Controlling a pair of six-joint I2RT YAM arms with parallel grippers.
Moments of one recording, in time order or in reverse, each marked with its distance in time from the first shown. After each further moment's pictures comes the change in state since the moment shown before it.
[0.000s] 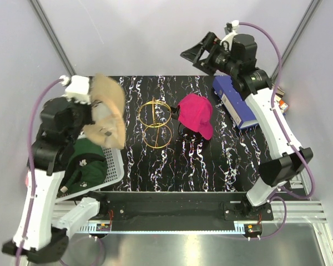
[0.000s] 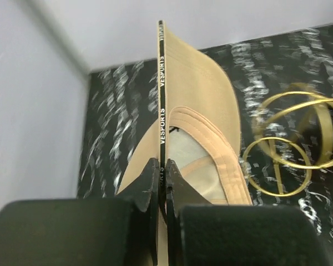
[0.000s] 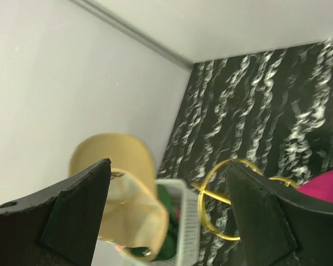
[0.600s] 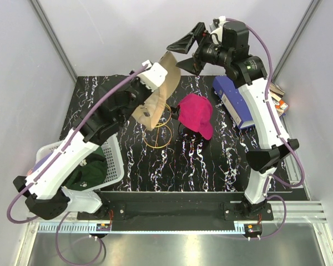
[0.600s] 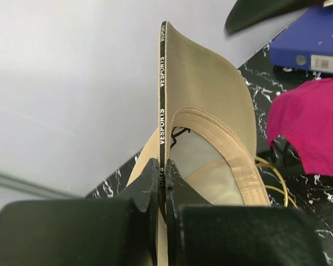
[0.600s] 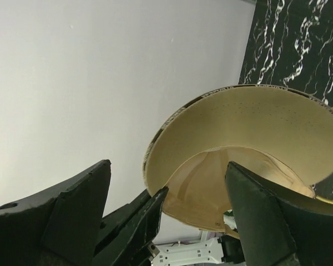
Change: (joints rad) left arm -0.581 0.401 0.261 0.270 -0.201 0.370; right arm 0.068 0.211 0.444 -0.271 -0.161 0.298
